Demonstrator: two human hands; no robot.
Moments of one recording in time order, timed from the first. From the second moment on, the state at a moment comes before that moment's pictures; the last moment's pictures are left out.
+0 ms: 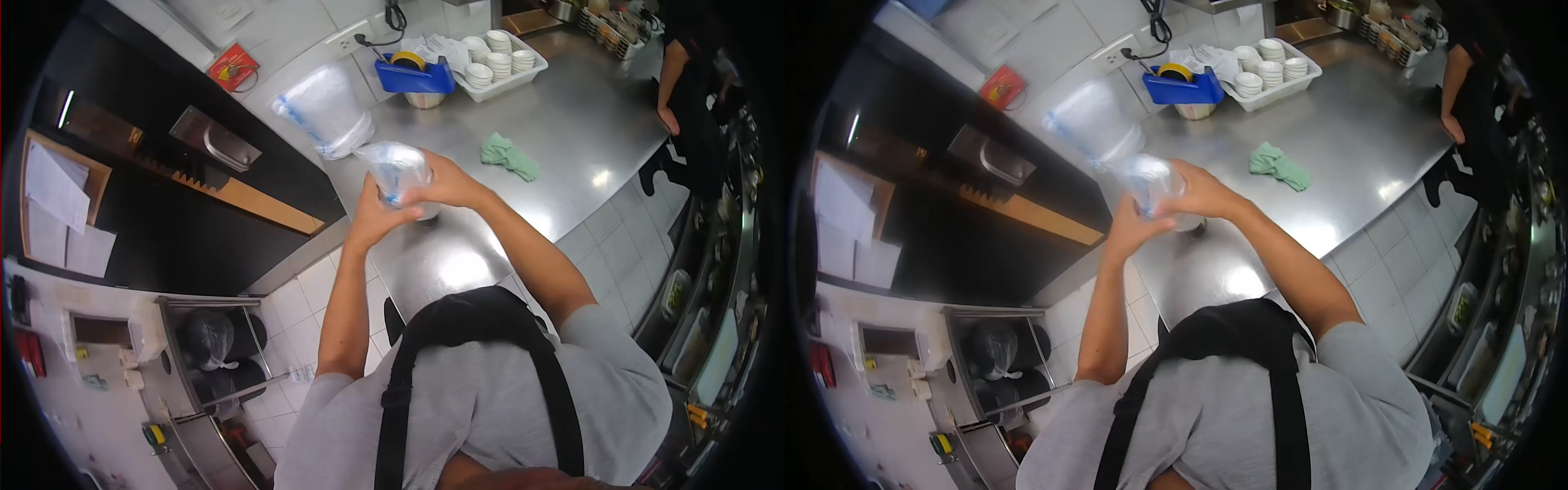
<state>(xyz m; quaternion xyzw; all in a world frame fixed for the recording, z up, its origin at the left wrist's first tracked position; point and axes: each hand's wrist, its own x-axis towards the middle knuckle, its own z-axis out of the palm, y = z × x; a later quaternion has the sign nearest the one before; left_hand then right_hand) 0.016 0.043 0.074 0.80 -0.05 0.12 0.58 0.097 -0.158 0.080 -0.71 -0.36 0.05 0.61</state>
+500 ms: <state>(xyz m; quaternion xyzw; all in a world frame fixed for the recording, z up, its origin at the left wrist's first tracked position) 0.074 -0.005 0.088 0.71 -0.04 0.50 0.49 0.082 -0.092 0.110 -0.66 -0.24 -0.16 0.69</state>
